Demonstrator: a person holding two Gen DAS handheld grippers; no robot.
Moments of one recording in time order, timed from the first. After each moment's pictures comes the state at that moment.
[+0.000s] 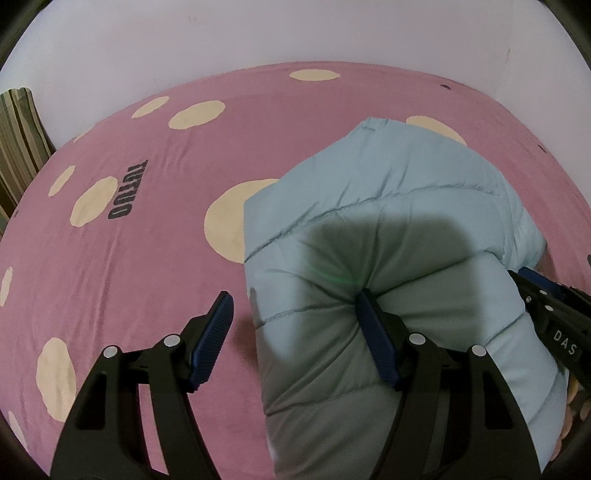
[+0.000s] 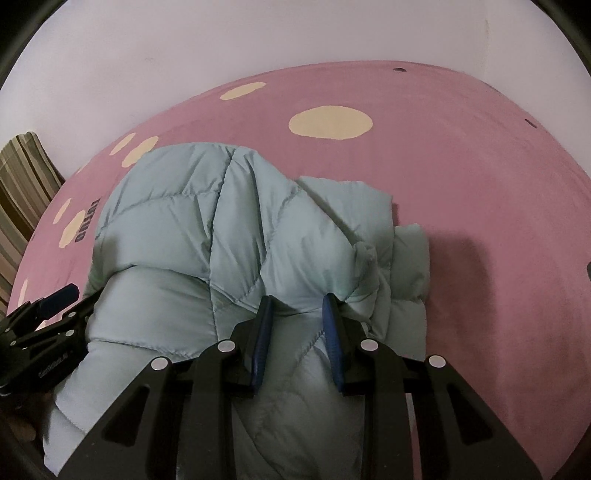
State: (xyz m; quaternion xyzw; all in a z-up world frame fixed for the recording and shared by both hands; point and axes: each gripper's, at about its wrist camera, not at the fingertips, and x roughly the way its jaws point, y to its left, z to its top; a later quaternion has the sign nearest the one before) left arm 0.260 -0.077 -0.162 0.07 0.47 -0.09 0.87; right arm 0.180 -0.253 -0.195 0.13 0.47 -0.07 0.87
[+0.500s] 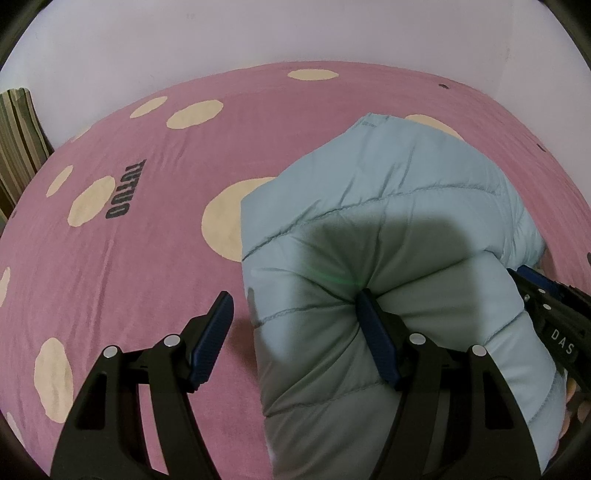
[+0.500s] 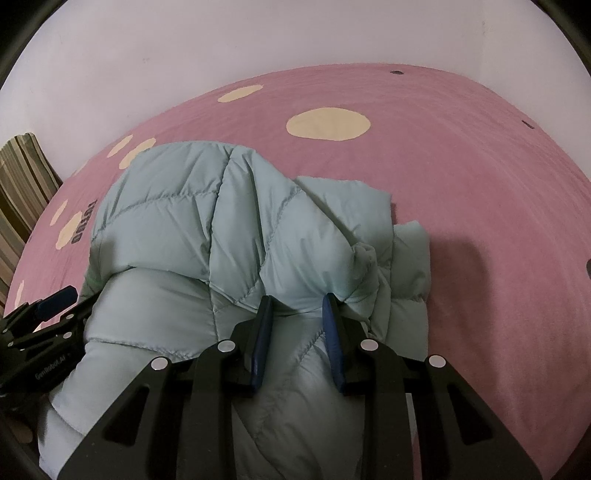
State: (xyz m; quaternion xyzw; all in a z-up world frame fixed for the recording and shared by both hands) left arm 0.258 -0.078 -0.163 0.07 0.47 -0.09 0.88; right arm 0.180 -0.250 -0.198 0.13 0.46 -0.08 0.88
